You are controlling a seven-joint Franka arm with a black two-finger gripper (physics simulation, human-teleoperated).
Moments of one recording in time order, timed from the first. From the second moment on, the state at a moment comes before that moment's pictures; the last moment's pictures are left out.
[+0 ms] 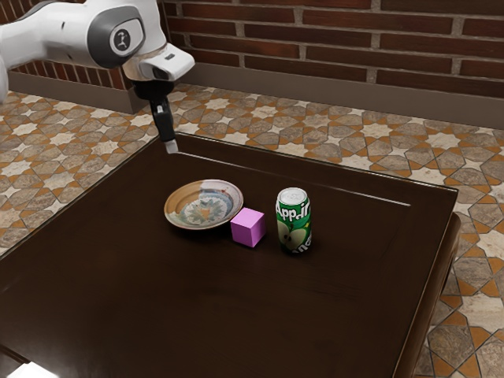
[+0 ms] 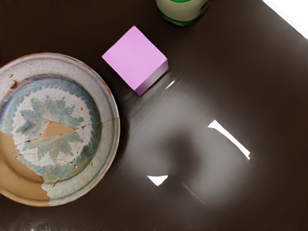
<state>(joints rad) -0.10 0.11 0.10 -1.58 -0.01 1.77 0.81</state>
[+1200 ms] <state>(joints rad) -0.13 0.78 0.05 -1.17 -0.01 1.98 1.39</state>
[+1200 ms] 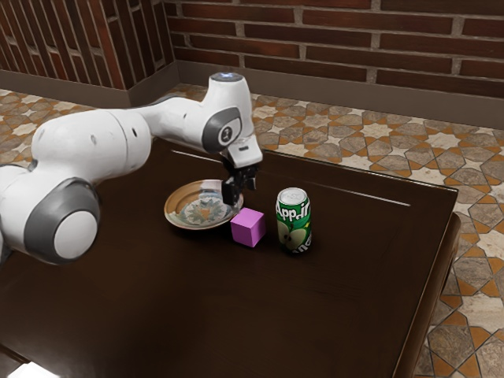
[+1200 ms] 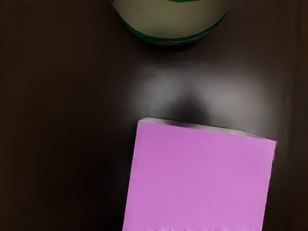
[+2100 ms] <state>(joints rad) -0.15 0.81 0.06 -1.28 -0.01 2.11 1.47</state>
